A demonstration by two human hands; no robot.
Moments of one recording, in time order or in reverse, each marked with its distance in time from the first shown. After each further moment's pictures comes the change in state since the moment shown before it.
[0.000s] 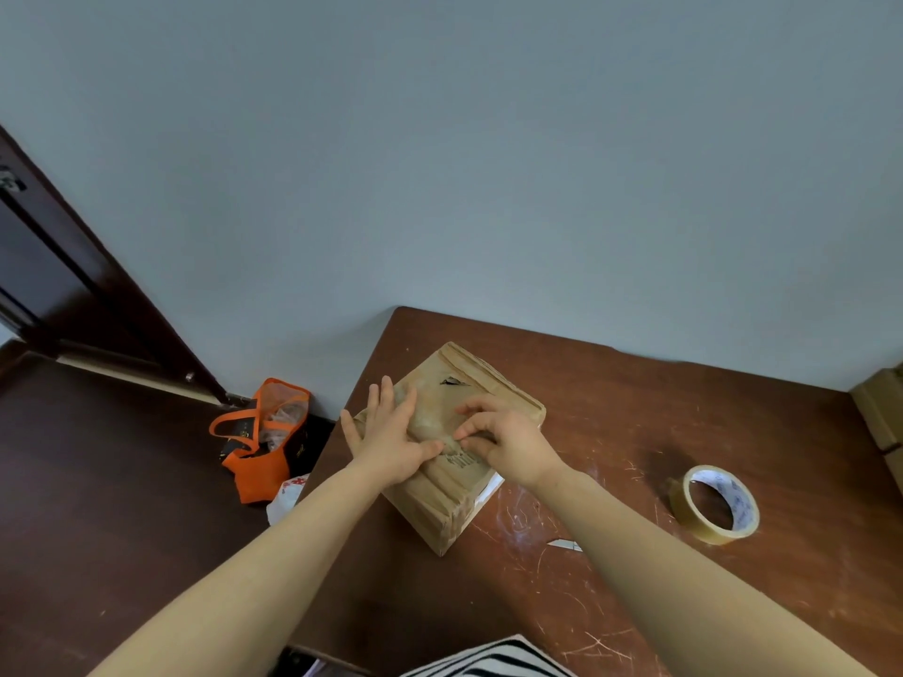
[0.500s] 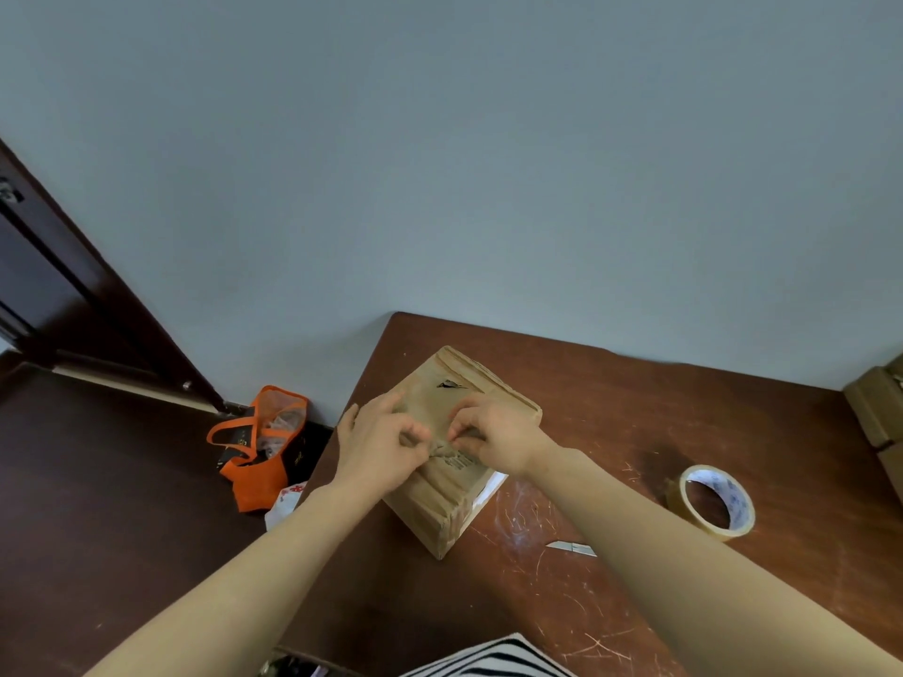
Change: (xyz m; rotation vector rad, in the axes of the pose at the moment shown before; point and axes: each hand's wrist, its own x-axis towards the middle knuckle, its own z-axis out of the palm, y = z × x) left_hand -0.021 -0.001 -0.012 -0.110 0.230 0.152; right_hand 0.012 -0.019 -0.016 -0.267 -0.154 -0.058
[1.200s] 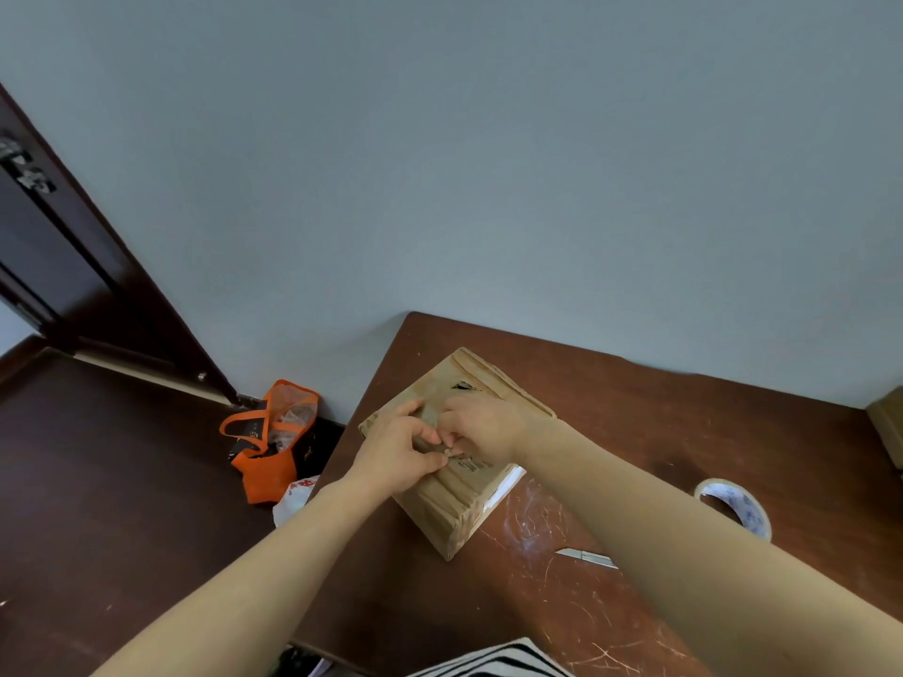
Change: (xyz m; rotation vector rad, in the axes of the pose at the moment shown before) left_hand -0.001 -0.005 -0.001 -0.195 -0.144 -0.035; right_hand 0.031 -0.022 -0.009 -0.373 -0.286 -0.223
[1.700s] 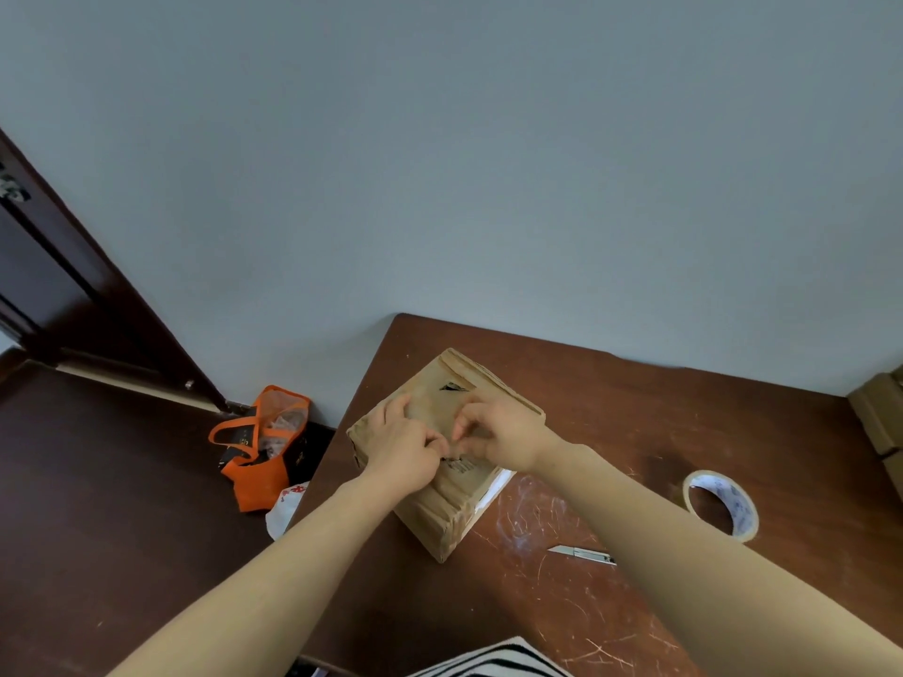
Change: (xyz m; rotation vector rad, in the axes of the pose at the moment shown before) left_hand 0.005 0.023 0.012 0.247 -0.019 -0.089; right_hand -0.029 0.016 0.020 0.475 0.249 0.220
